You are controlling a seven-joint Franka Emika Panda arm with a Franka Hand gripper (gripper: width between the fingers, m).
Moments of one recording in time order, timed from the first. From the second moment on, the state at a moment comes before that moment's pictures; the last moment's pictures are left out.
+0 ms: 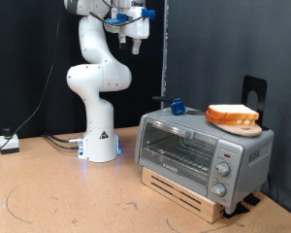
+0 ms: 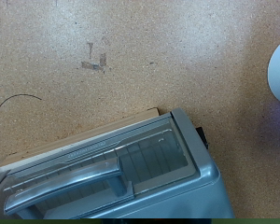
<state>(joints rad) -0.04 -0.77 0.02 -2.34 0.03 1.54 2.31</state>
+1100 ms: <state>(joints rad) 0.13 -0.79 -0.03 -2.35 0.03 1.63 1.42</state>
